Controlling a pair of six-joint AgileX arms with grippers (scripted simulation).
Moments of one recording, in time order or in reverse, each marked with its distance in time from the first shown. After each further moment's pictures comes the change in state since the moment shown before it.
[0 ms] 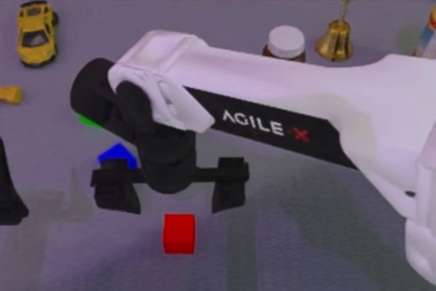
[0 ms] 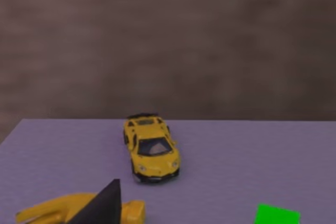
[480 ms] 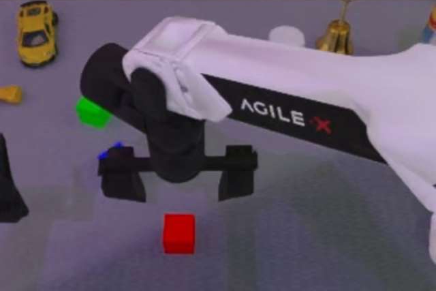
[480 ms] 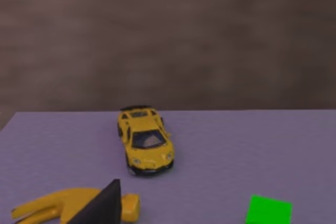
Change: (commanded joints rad) left arm -0.011 0.057 0.056 -0.036 0.011 0.012; right arm -0.030 -0.053 -0.045 0.027 0.018 -0.032
